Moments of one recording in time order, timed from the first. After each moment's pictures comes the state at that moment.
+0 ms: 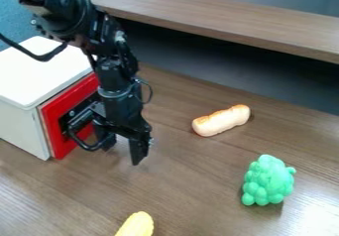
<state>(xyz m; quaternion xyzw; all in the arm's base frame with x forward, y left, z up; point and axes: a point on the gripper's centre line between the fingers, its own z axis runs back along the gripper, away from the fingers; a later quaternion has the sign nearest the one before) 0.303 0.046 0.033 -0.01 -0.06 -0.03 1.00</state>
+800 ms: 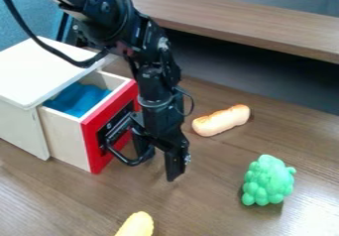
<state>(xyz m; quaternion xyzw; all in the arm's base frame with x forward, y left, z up) 0.305 -0.014 0.034 -0.04 -0.05 -0.13 0.99</state>
